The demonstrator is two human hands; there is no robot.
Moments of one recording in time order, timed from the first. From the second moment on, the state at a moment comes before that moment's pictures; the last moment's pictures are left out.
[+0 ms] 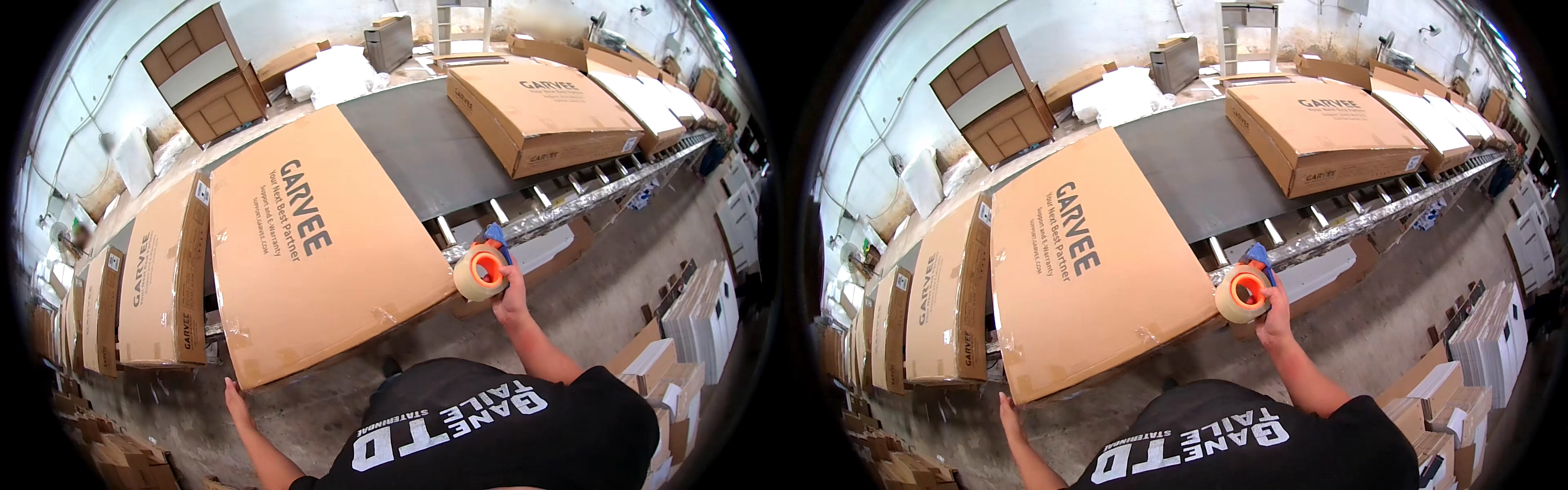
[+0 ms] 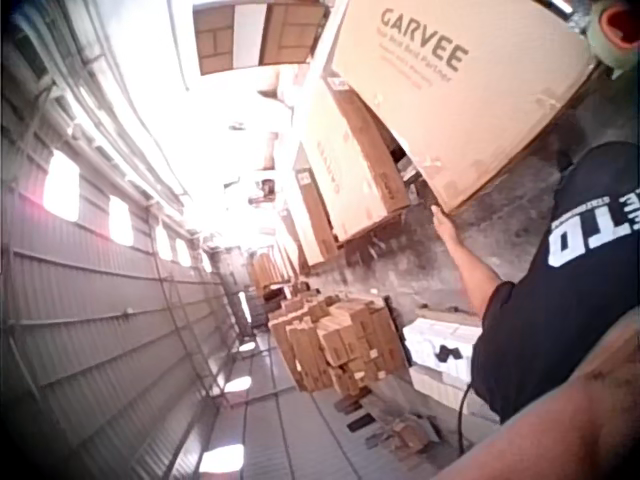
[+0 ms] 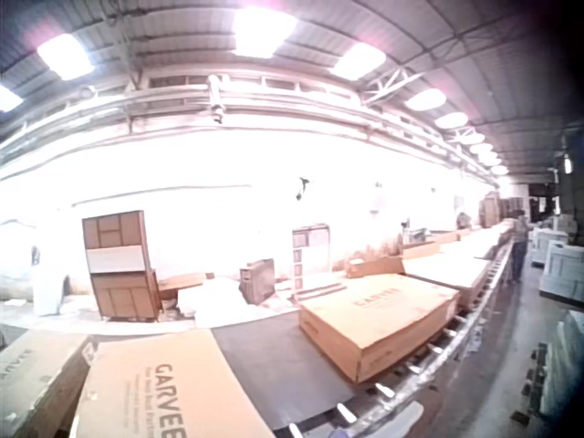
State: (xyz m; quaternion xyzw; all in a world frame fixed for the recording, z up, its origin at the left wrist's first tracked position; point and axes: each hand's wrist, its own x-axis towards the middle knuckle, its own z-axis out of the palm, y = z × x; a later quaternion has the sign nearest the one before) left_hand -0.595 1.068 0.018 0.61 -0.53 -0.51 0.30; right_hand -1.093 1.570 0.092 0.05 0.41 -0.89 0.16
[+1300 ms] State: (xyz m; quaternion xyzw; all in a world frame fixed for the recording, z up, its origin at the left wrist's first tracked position) left_hand -1.138 1.305 0.246 -0.23 -0.81 -0.54 -0.02; right_hand -1.206 1.705 0.089 0.04 0.46 -0.87 0.14
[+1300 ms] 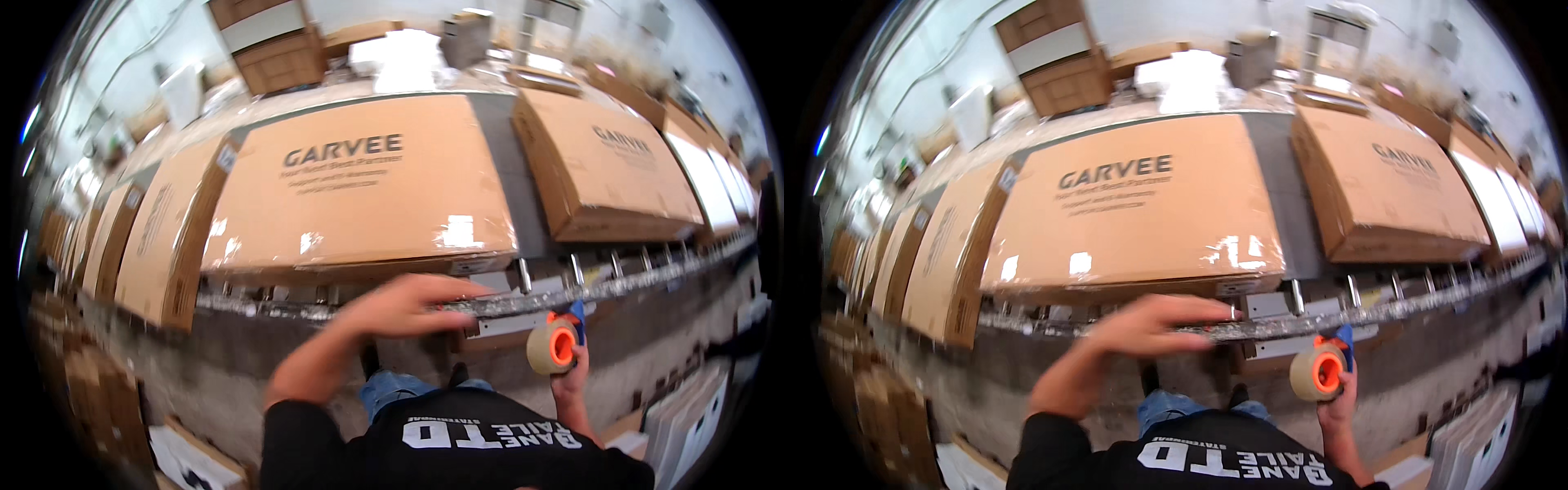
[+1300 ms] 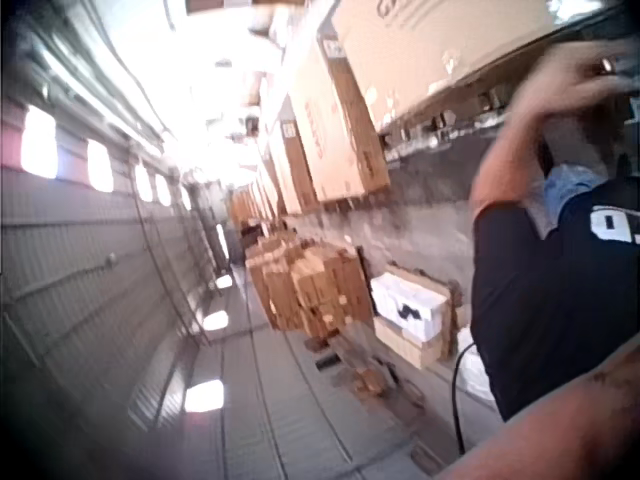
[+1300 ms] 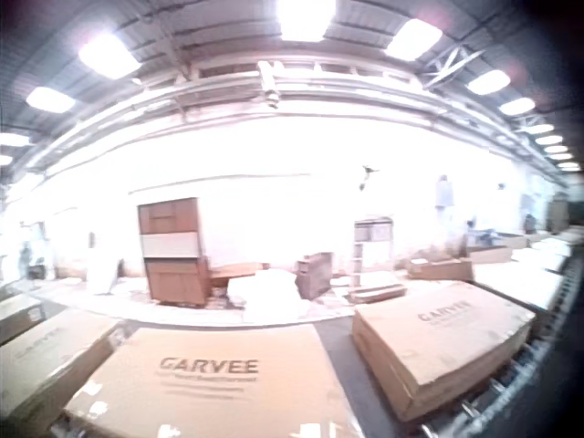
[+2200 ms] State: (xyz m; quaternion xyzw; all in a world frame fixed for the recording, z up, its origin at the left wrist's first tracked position) left_hand -1.219 1.047 0.091 0.21 -0.94 -0.26 0.00; right_hand -1.054 1.575 0.094 0.15 0.52 -0.84 0.05
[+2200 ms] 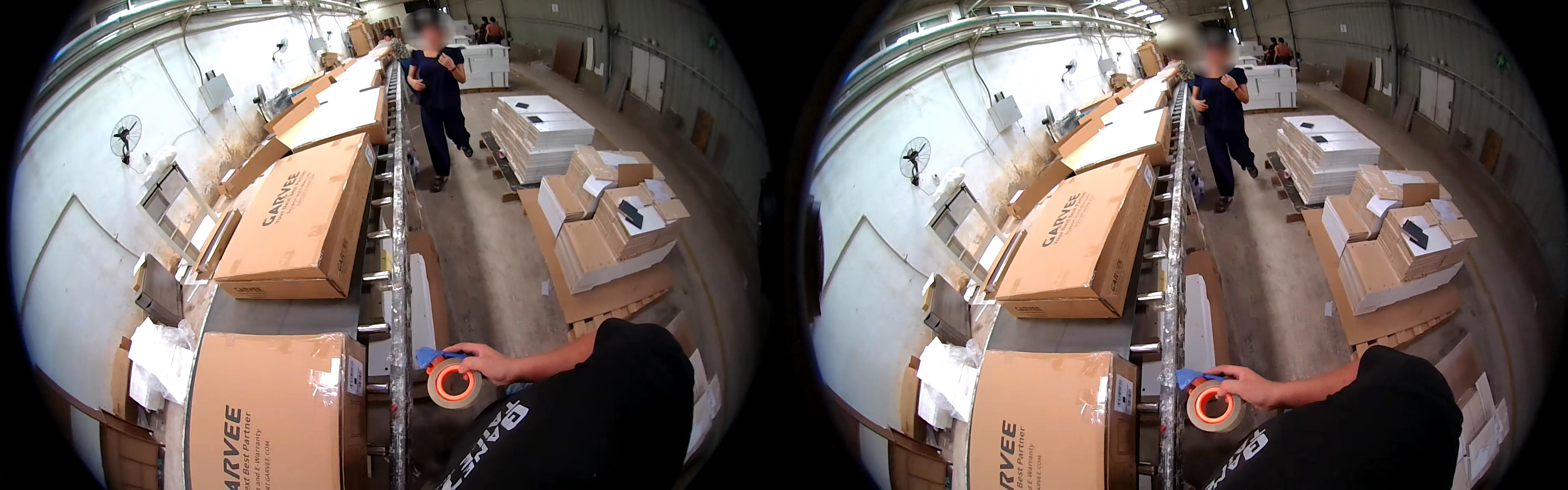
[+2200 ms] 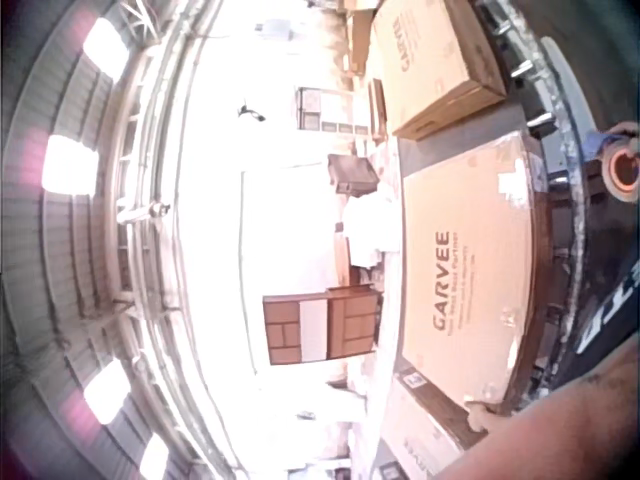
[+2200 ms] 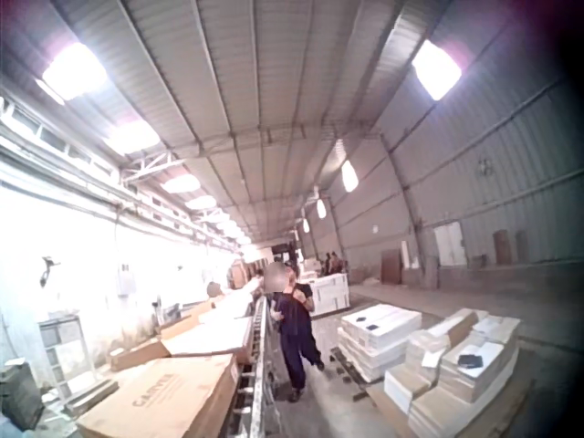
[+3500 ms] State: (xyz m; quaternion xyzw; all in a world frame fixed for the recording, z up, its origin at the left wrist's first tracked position) left_hand -1.044 0.718 0.065 0.39 -0.91 -0.12 0.06; right_hand -0.920 1.446 0.096 0.19 0.54 -0.81 0.06
